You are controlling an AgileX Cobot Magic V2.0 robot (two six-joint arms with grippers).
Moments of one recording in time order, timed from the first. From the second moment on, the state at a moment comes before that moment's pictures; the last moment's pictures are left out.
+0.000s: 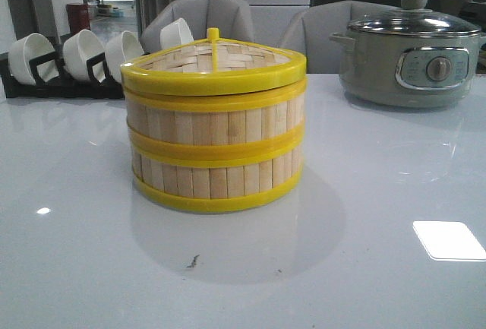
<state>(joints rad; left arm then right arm) -0.11 0.00 0.01 0.02 0.09 -0.05 0.00 0.18 -0.26 -0.09 0.36 0.12</state>
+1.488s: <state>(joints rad) -0.11 0.00 0.01 0.08 0.04 -0.04 0.00 0.18 -0.26 -0.09 0.36 0.12</state>
